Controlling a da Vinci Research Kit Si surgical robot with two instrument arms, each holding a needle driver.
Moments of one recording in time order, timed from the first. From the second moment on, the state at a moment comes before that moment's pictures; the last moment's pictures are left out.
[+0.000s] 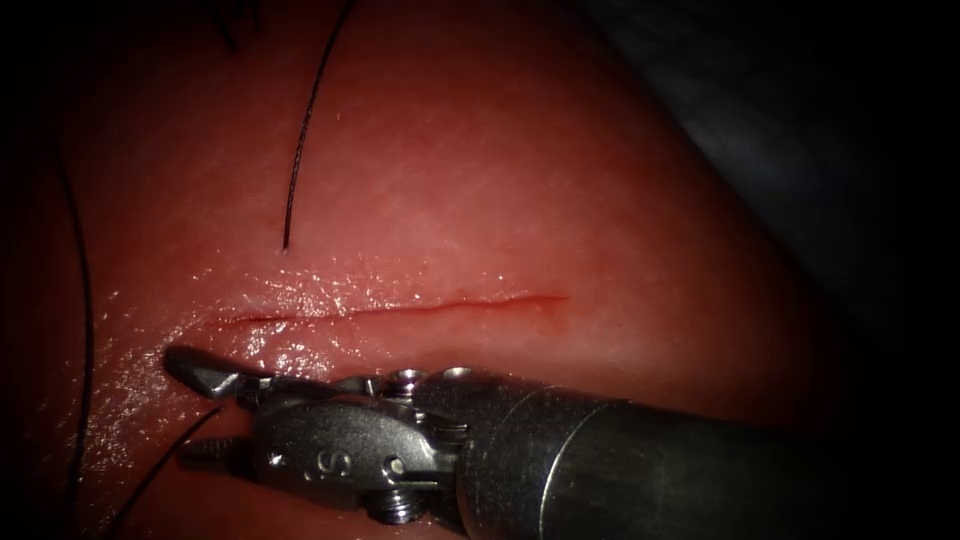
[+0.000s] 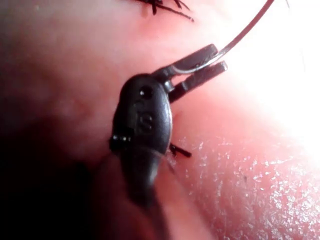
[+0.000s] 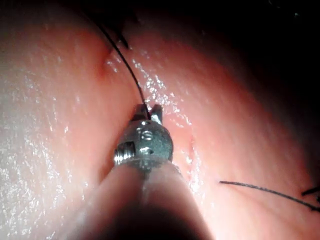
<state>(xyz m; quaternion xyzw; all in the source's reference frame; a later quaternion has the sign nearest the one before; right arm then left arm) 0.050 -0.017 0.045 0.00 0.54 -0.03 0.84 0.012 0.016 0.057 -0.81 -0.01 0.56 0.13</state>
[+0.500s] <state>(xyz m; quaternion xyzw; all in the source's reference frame) 0.050 -0.024 0.035 0.00 0.59 -0.04 0.80 0.012 0.016 0.057 -0.81 -0.01 0.56 0.13</state>
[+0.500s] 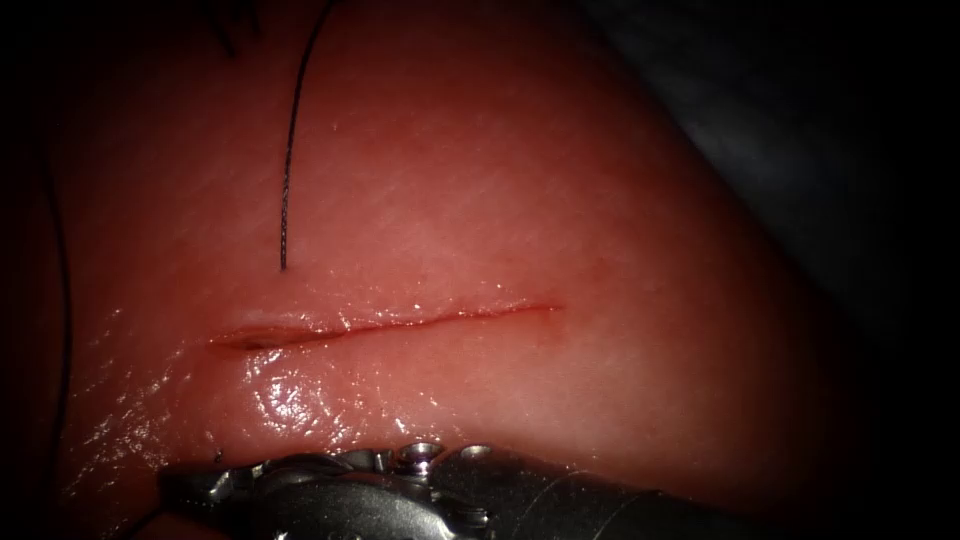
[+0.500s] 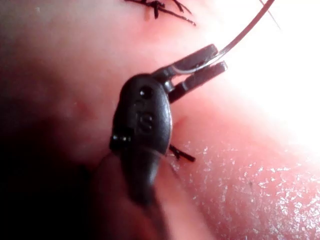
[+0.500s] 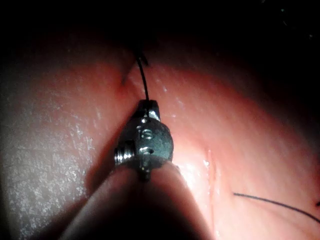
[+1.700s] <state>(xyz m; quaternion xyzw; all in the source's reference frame) 0.054 -0.042 0.021 0.03 0.62 -0.10 0.78 0.012 0.016 0.057 -0.82 -0.01 0.56 0.13</state>
